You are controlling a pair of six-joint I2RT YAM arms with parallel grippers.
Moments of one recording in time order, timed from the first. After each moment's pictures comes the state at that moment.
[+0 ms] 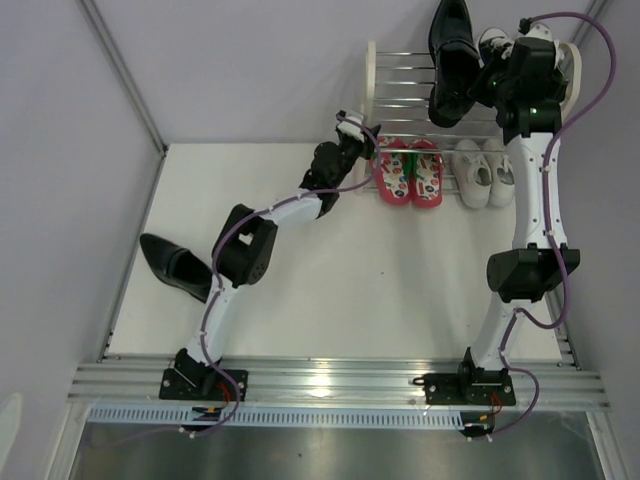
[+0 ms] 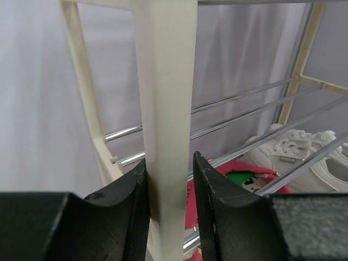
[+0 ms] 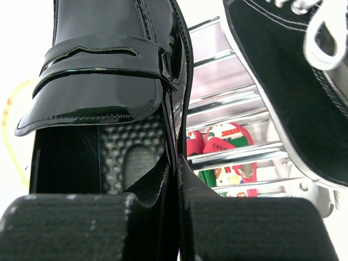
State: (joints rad) left arm -0.60 2.39 1.90 0.82 0.00 -0.02; right arm 0.01 1.94 2.38 -0.67 -0.04 0.41
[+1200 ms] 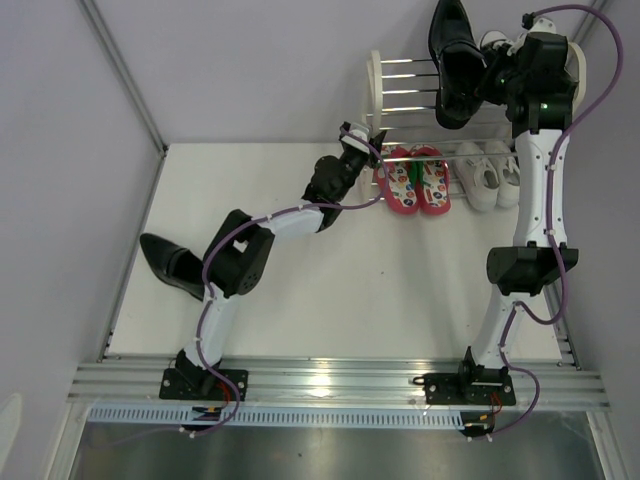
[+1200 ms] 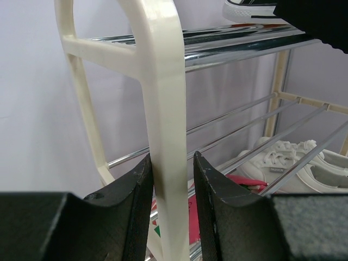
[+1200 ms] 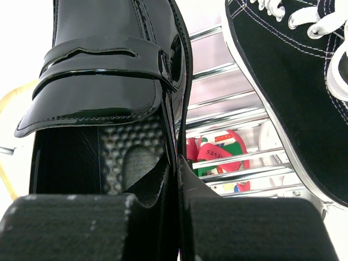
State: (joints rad) left arm -0.68 2.24 1.68 0.97 -0.06 0.06; right arm -0.03 2.02 2.56 -0.81 -0.12 0.32
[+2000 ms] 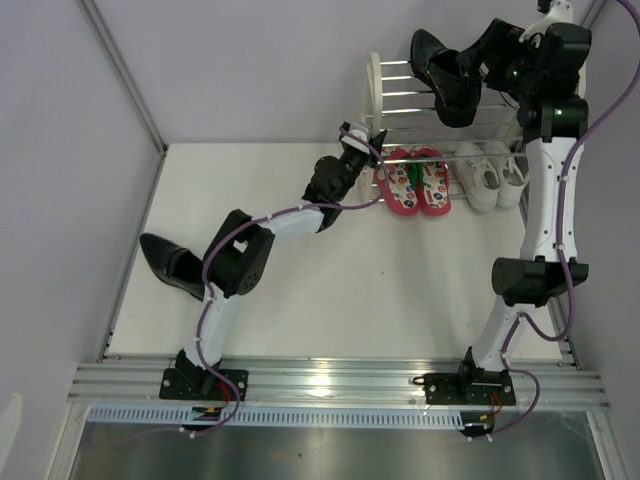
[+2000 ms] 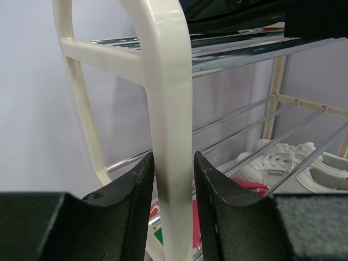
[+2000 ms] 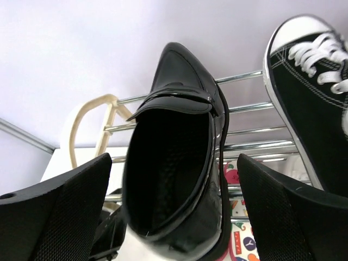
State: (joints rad) left arm -0.68 2.24 1.68 0.98 -0.06 0.06; right arm -0.04 1.93 2.52 -0.68 -0.25 0.33
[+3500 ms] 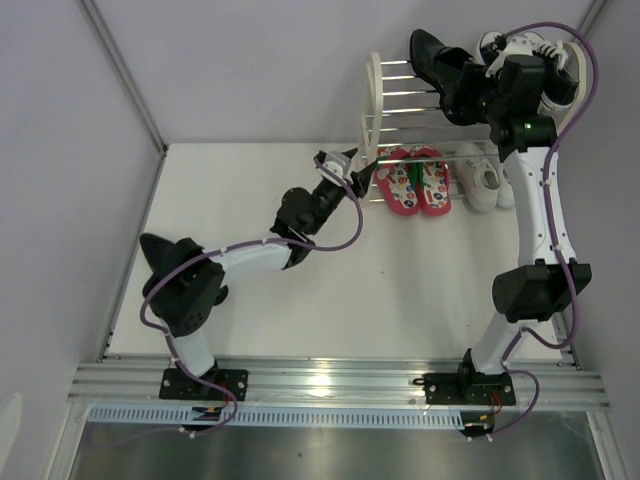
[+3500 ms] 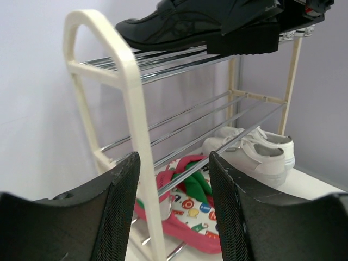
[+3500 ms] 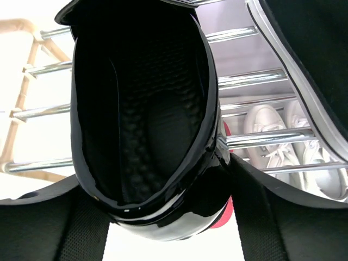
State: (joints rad) left arm -0.75 1.79 1.15 1.05 -0.03 0.08; right arm 0.05 1.78 2.12 -0.63 -0.04 0.16
